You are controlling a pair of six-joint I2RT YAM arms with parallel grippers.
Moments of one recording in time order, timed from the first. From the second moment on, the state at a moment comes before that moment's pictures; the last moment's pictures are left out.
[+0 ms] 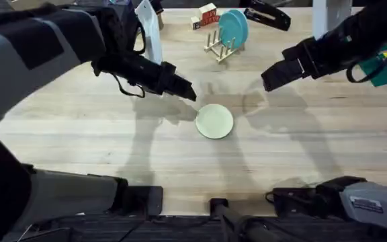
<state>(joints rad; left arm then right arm) -0.10 1.56 1.05 -0.99 0.89 0.38 0.26 1.37 1.38 -1.31 -0.11 -0.08</state>
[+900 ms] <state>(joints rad) -0.13 1.37 0.70 -0.49 0.87 -0.13 0.26 1.37 1.38 -1.31 -0.11 -0.08</state>
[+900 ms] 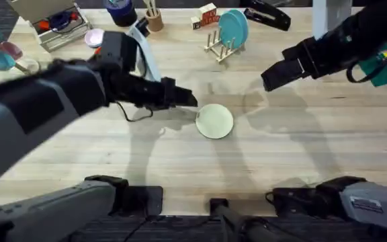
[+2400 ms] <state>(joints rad) -0.24 1.35 0.41 -0.08 0.85 -0.37 0.26 1.37 1.38 -1.31 -0.11 -0.08</state>
